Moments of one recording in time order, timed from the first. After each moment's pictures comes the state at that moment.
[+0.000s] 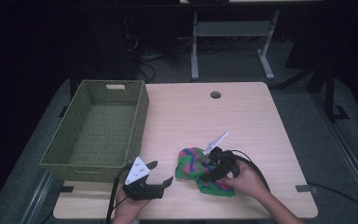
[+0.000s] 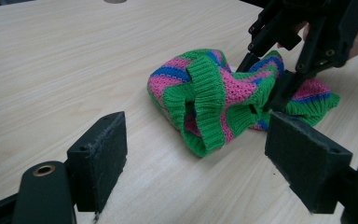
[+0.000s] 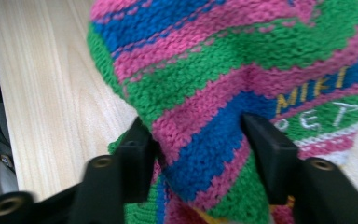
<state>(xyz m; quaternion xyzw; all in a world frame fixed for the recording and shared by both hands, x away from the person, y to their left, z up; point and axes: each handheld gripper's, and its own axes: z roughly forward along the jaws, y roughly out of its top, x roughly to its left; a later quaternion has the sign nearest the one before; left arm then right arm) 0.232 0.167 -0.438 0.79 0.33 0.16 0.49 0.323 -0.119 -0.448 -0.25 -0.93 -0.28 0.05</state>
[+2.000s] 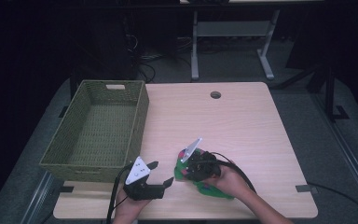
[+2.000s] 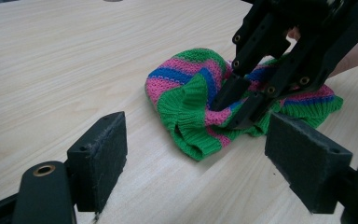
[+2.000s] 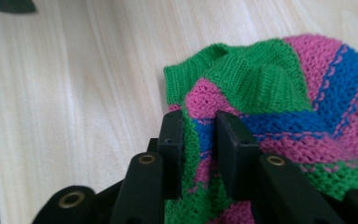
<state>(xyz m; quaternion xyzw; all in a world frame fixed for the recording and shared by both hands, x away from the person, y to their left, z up) 0.232 0.166 -0.438 0.79 0.33 0.16 0.49 0.310 -0.057 -0.436 -0.16 -0.96 -0.24 -0.02</state>
